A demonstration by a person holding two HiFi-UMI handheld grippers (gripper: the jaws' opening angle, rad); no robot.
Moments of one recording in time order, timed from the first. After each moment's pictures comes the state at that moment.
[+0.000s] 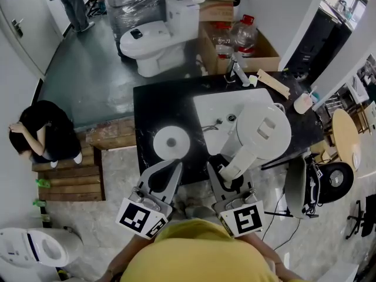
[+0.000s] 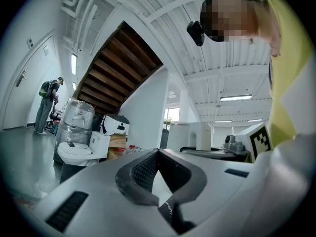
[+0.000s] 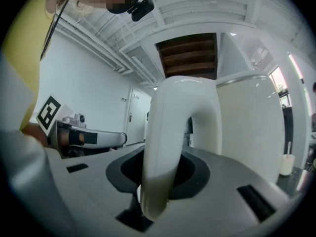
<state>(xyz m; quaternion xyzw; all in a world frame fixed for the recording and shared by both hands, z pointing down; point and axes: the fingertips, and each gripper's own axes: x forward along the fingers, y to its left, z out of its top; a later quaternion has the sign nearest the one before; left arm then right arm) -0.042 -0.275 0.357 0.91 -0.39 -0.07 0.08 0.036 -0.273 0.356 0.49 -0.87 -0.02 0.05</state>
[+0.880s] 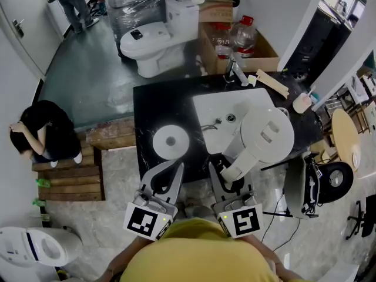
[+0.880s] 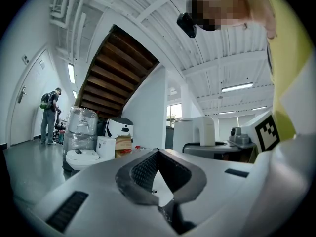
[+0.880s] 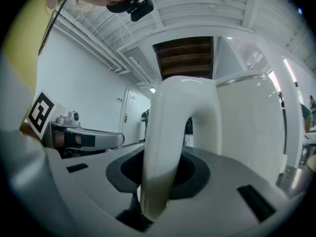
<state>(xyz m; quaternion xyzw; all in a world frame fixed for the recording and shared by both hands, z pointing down) -0.035 -0.267 0.356 0.90 -0.42 -0.03 0.04 0.046 -0.265 0.352 0.52 -0.85 -0.02 0.05</state>
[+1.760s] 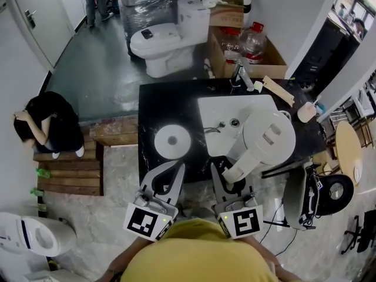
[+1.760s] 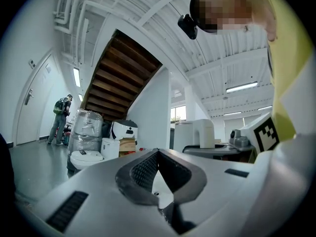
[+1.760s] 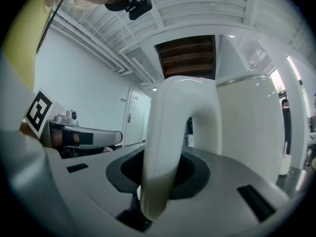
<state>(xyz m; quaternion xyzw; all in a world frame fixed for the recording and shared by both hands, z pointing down) -0.029 -0.259 0.358 0.89 -0.45 -0.05 0.04 0.055 -0.265 0.359 0.50 -0.87 -0.02 0.05</state>
